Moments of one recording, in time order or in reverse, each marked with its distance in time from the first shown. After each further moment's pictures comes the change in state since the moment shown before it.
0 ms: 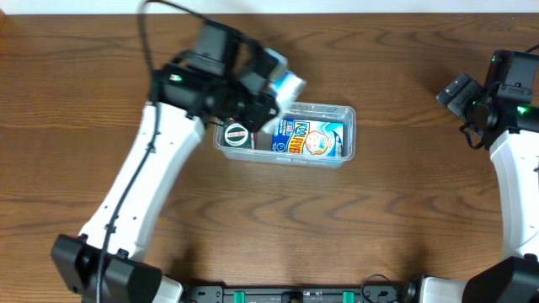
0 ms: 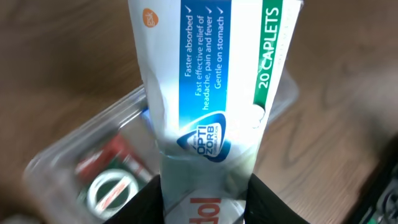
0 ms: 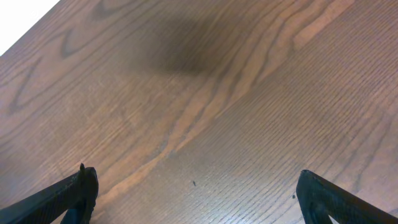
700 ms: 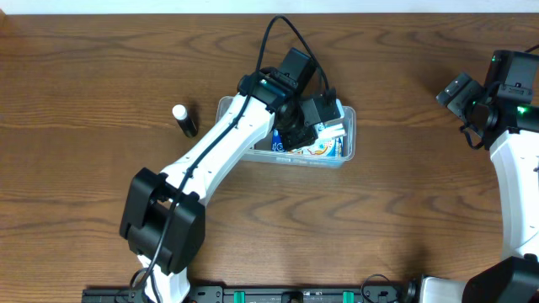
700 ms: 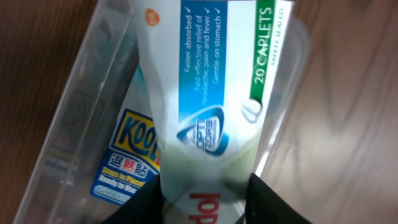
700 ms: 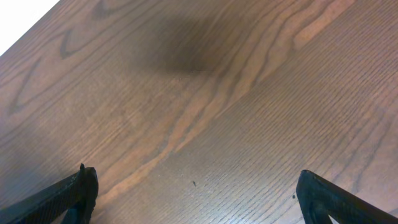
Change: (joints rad) left arm -0.198 0.283 0.000 0.092 -0.095 0.424; right arm 0.000 0.000 0.000 0.000 0.000 0.000
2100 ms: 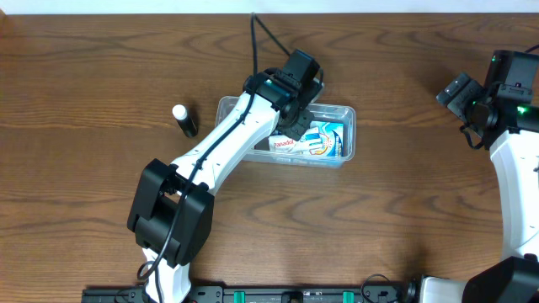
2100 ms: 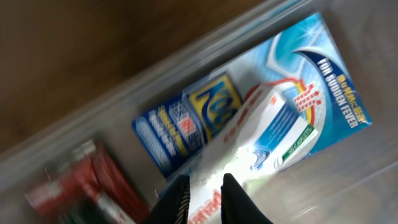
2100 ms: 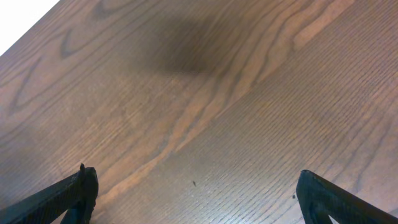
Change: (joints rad) left arm 0.000 0.047 0.000 0.029 -0.283 -0.715; right arm 0.000 0.000 0.000 0.000 0.000 0.000
